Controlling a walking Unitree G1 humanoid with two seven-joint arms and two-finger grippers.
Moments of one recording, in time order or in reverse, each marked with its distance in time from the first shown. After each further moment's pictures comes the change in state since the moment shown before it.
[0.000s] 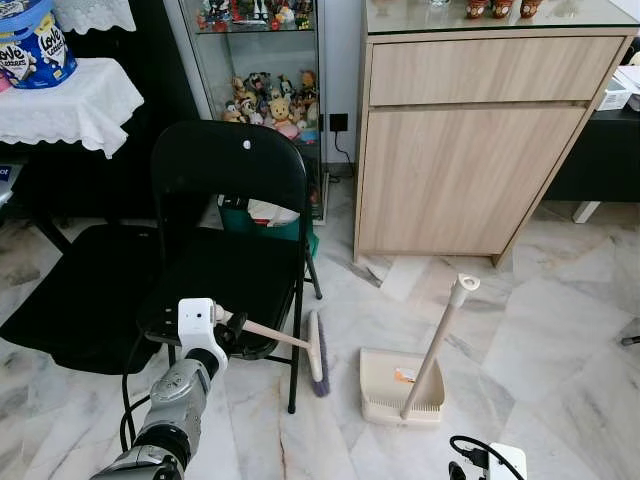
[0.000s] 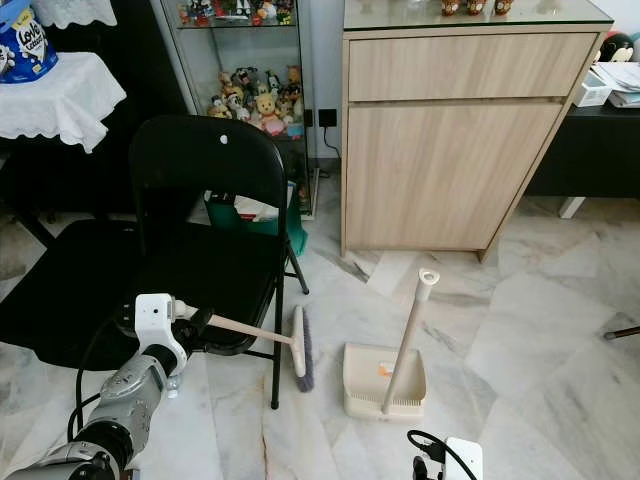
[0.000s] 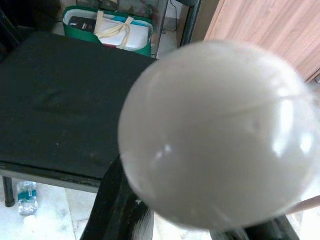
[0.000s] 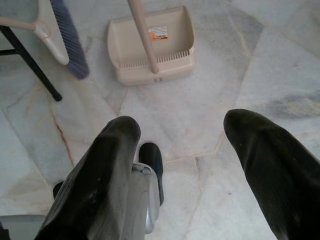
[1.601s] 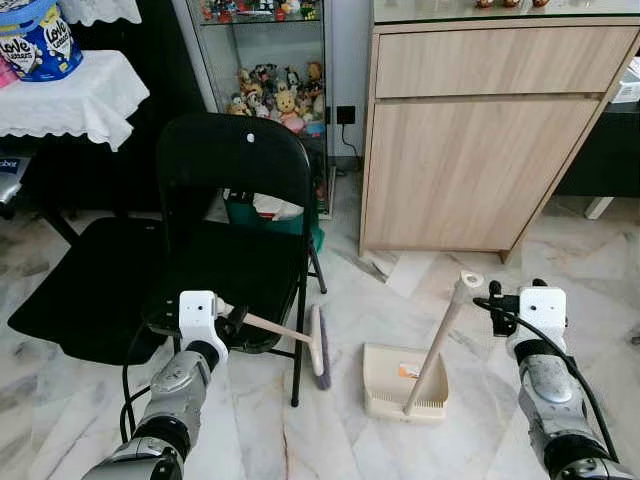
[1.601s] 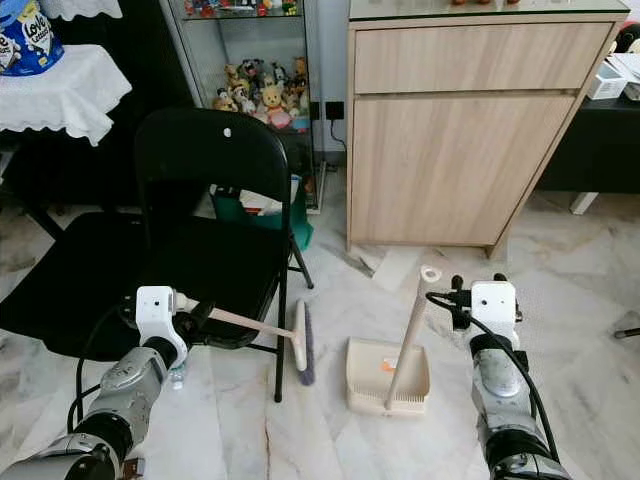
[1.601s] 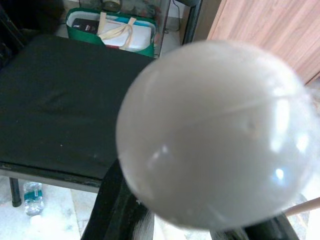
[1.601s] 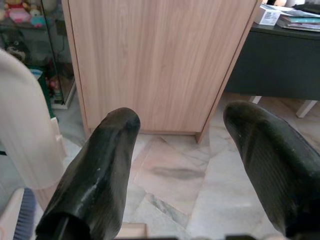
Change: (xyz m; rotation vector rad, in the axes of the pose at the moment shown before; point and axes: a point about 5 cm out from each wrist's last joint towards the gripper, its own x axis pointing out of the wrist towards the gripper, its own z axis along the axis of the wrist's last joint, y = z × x) left arm 0.005 -0.001 0.009 0.020 -0.011 -0.014; right arm -0.003 -0.002 0.219 -0.257 -0.787 -0.102
